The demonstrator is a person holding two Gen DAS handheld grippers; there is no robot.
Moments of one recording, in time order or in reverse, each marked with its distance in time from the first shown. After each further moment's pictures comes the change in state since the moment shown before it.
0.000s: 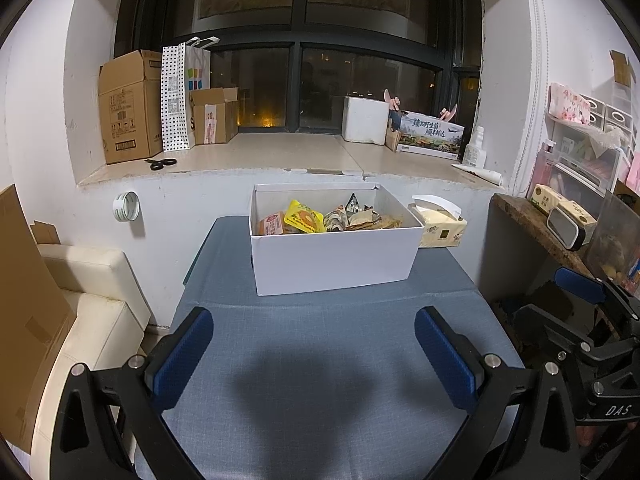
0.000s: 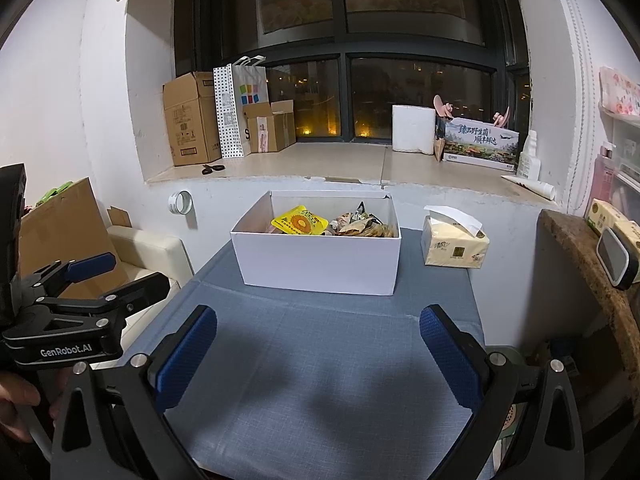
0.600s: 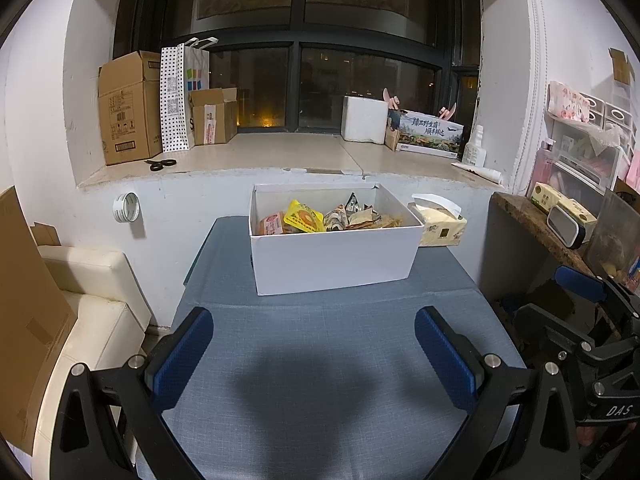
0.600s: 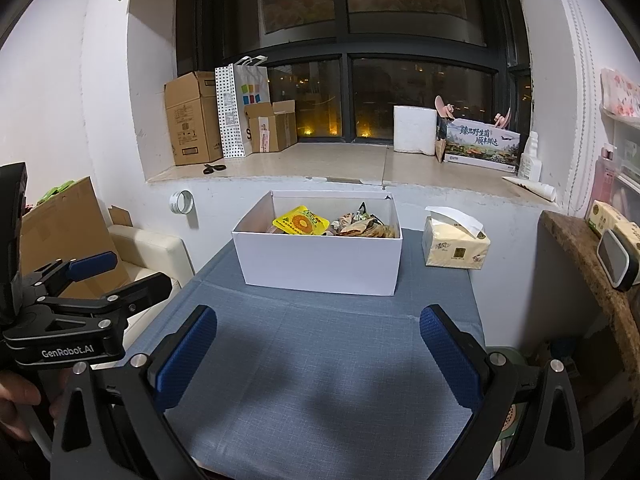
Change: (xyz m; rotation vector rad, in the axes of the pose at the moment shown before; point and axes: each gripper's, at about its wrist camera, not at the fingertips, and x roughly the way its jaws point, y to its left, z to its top) left arm 0.001 0.000 -0.001 0.007 0.001 0.000; right arm 0.000 0.002 0.001 -0.004 0.001 0.003
